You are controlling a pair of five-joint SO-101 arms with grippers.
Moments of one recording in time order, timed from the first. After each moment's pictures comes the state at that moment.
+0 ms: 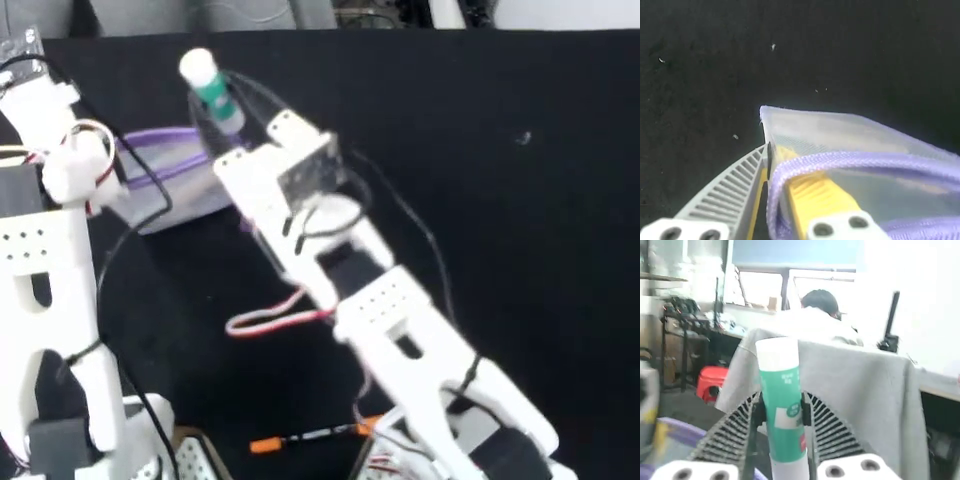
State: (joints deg) left arm -13.9 -21.2 -3.1 86.3 10.9; right arm -36.2 -29.3 47.8 -23.4 7.5
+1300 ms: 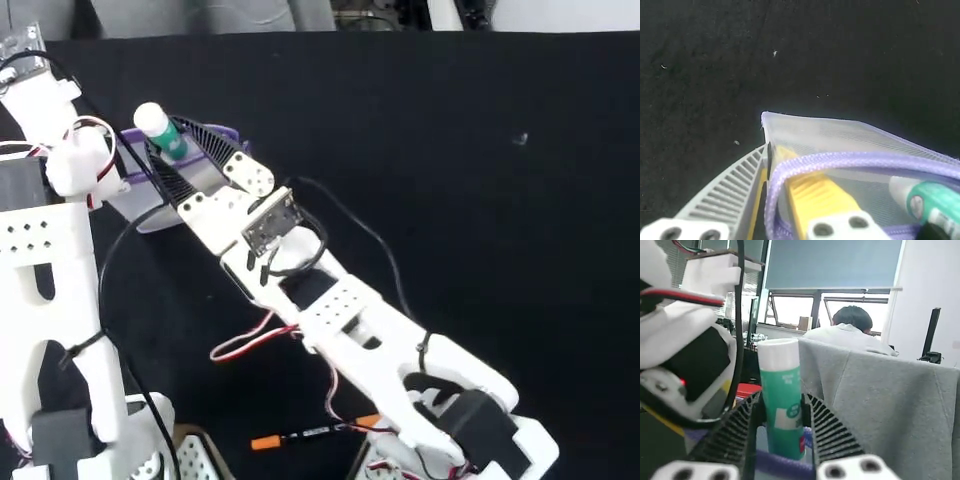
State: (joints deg) left arm -14.1 -20.0 -3.4 85.7 10.9; right arm -42.6 -16.9 52.0 -43.1 7.3
